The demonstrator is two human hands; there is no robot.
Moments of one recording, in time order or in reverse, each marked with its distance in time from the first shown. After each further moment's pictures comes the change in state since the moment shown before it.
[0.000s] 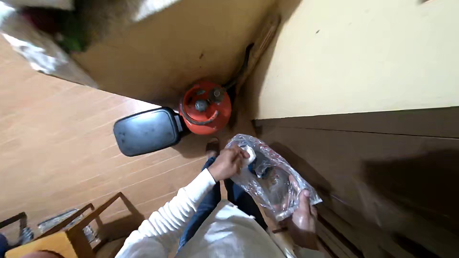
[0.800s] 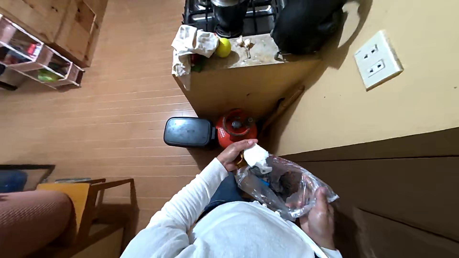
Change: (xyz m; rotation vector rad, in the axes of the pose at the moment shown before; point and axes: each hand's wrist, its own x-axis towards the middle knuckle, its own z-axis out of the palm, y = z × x) left_hand -0.106 0.067 0.000 -1.035 0.349 0.033; right_hand -0.029 -0.068 -0.012 0.191 -0.343 -0.147
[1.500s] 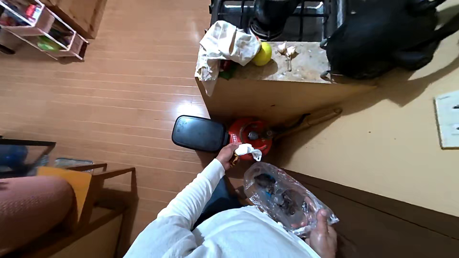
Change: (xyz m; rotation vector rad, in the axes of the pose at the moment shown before) left_hand 0.065 0.038 -0.131 -0.077 0.491 -0.109; right_hand 0.034 0.003 0.085 -0.366 0.128 0.104
